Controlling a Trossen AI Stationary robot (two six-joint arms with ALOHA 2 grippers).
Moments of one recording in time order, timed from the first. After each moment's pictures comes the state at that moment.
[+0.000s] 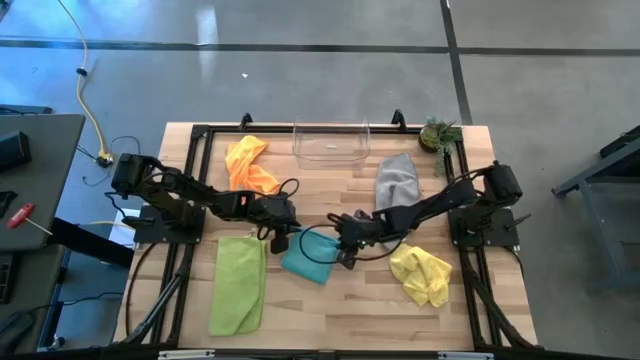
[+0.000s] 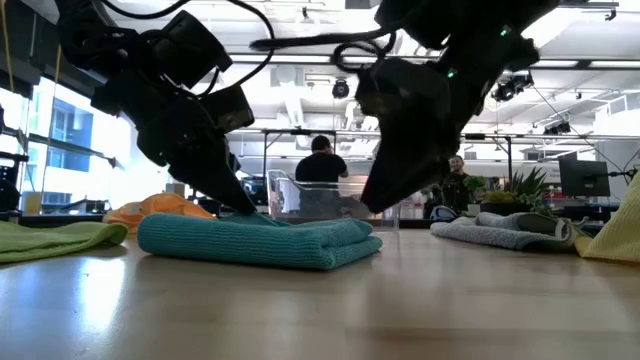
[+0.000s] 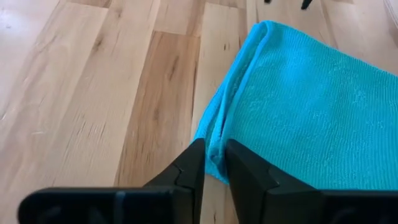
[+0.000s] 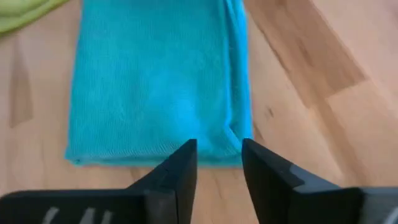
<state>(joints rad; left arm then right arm) 0.10 1.57 0.53 0.29 0.02 -0.14 0.19 1.77 0.95 -0.10 0.10 0.60</state>
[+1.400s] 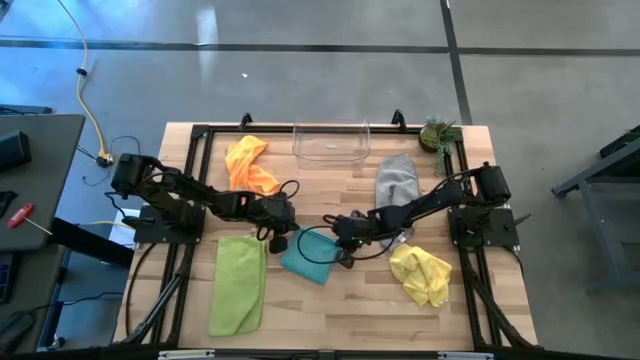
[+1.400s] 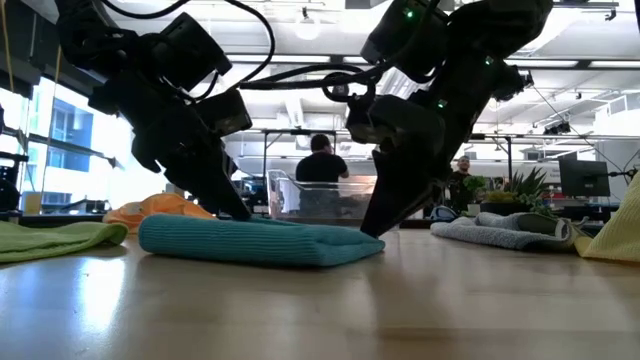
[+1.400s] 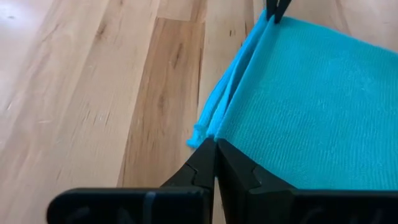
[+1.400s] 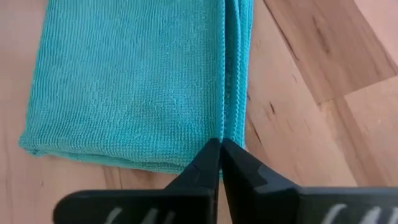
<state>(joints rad) 0.10 1.57 0.53 0.25 -0.01 -0.13 0.16 1.84 0.95 -0.06 0.03 0.54</state>
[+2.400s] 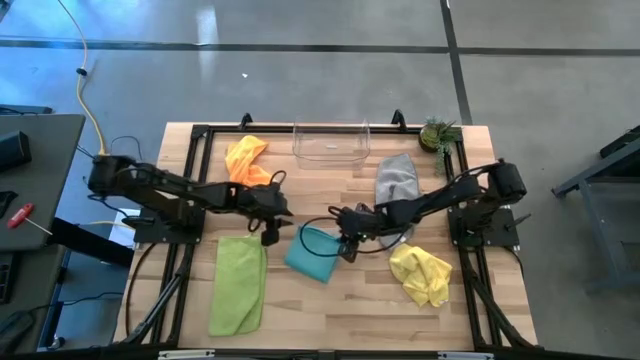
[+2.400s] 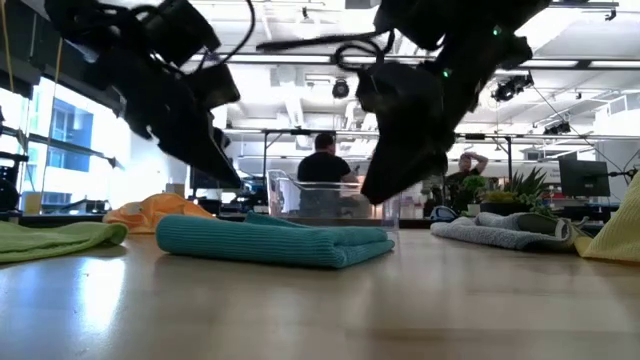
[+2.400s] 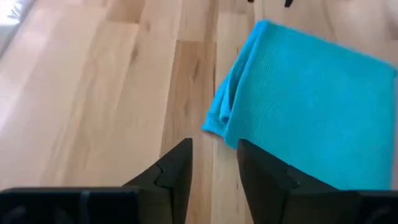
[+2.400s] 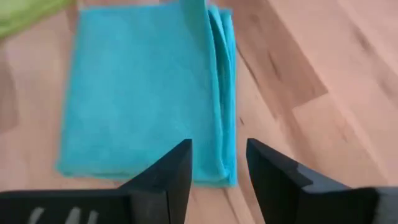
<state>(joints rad) 0.15 1.35 0.52 0.07 0.03 -0.05 0.16 1.72 0.95 -0.14 0.11 0.56</state>
